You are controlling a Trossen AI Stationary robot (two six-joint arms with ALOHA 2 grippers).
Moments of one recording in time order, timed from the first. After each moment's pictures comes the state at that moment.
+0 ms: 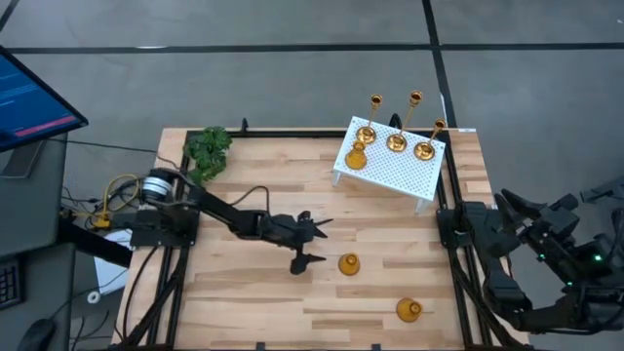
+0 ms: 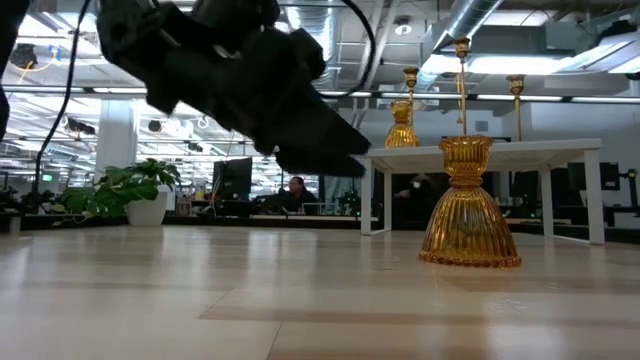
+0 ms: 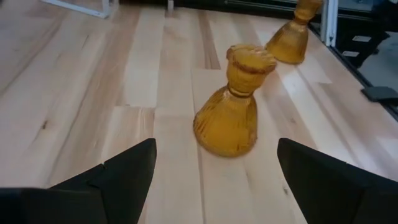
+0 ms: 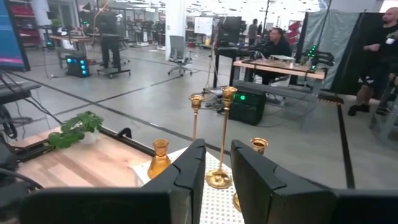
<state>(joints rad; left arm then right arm) -0.20 1.66 0.78 0.64 -0.03 -0.11 -1.57 0.30 1.79 -1.57 -0.53 -0.11</state>
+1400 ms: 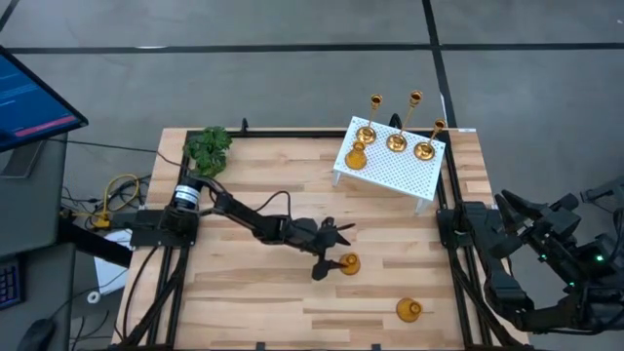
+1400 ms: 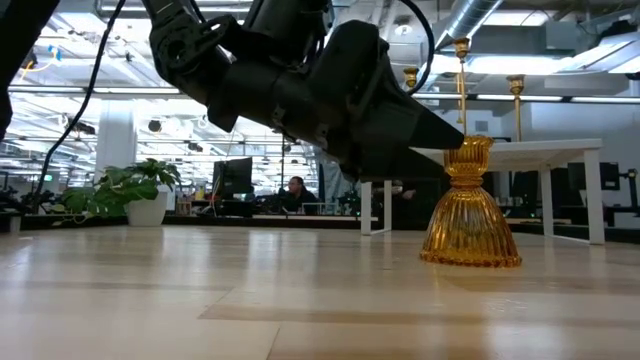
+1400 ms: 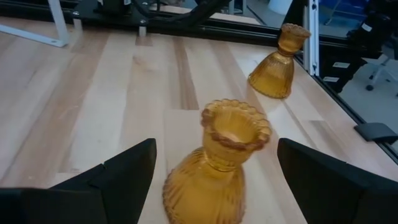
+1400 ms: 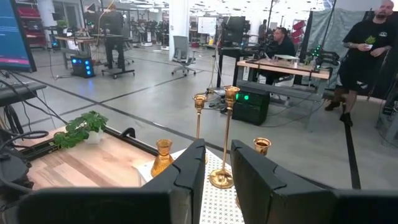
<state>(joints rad) -0.20 1.88 1.03 0.70 0.05 -0.11 -1.56 0.30 1.79 -1.57 -0.53 -0.10</state>
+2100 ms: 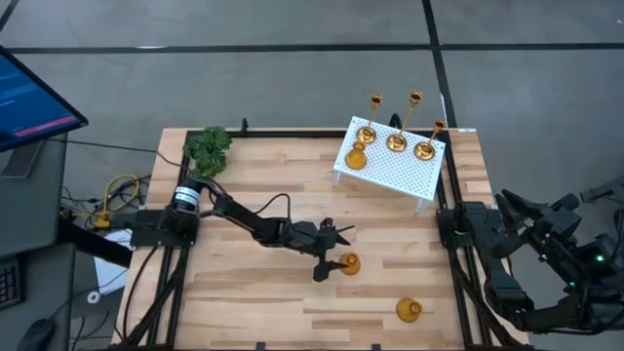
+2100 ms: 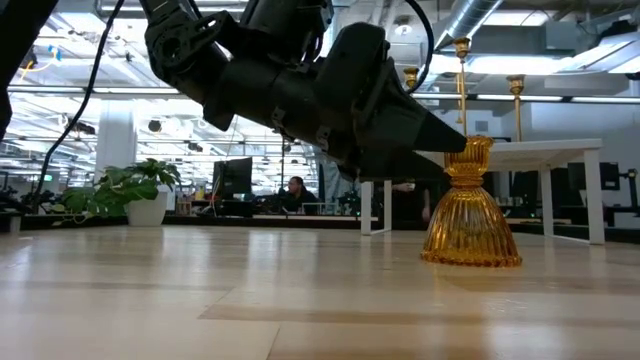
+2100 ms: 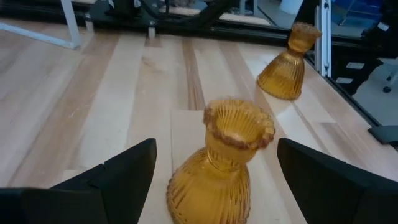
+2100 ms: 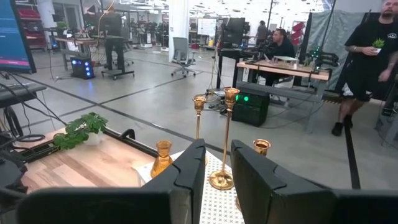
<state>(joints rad) -0.22 1.89 1.03 0.71 -0.01 -0.11 -1.56 0.30 1.79 -1.56 -0.53 -0.10</state>
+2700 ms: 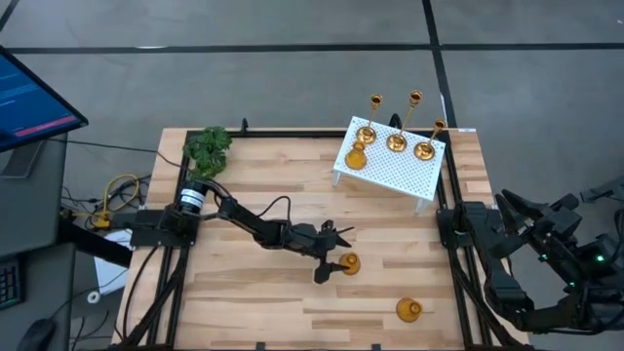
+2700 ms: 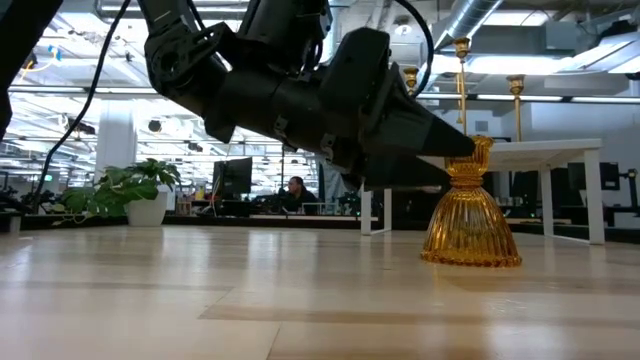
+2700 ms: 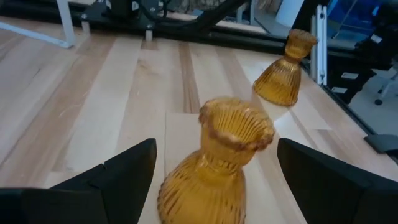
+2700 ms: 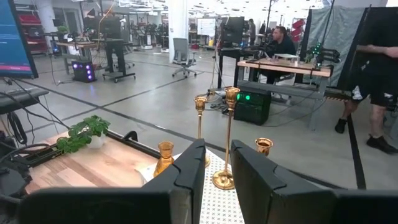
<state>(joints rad) -0.23 1.93 1.03 0.80 -0.01 -0.15 -1.56 0.30 1.79 -1.56 -0.53 -0.07</state>
